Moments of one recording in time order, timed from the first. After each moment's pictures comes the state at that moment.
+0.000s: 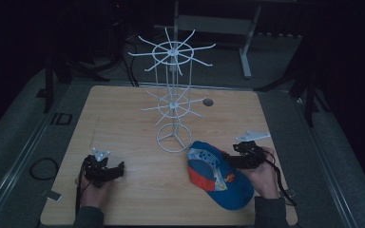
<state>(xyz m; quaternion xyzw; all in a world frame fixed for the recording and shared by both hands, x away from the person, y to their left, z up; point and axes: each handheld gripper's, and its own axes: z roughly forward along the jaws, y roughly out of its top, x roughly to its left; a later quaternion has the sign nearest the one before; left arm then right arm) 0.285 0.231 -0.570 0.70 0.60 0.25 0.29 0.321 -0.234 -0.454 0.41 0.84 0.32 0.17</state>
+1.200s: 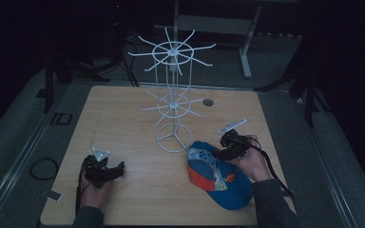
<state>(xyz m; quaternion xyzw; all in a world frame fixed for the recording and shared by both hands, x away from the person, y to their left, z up) 0.285 0.230 -0.570 0.70 0.60 0.25 0.30 0.360 -0.195 -0.454 0.34 0.90 0.25 0.11</state>
